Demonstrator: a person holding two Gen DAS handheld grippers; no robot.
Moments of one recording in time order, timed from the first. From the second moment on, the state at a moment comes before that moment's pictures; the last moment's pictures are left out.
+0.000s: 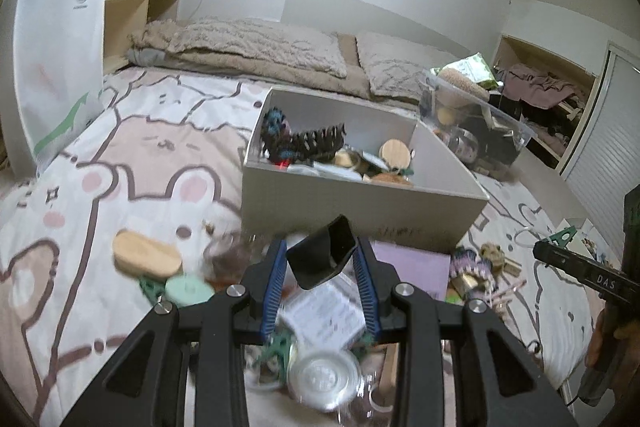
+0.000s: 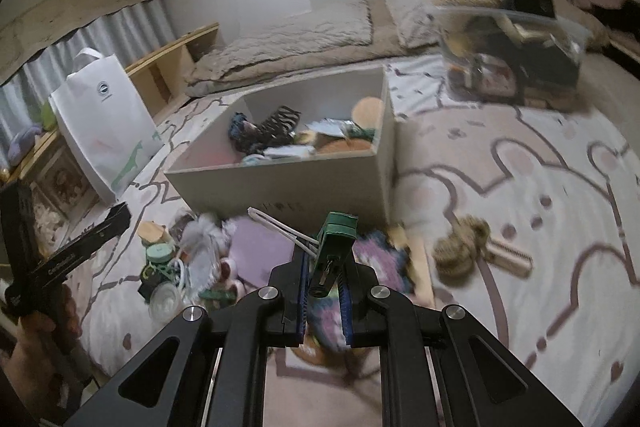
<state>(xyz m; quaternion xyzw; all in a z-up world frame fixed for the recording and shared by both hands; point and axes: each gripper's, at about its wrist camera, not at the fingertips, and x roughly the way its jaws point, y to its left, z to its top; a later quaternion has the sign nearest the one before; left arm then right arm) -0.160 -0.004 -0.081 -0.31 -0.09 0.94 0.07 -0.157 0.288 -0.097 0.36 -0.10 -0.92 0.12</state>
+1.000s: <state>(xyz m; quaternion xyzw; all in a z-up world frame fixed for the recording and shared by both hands) -0.292 0.012 -0.028 -0.26 -0.05 0.96 0.09 -0.286 0.267 -0.055 0.34 -0.06 -0.93 0.15</state>
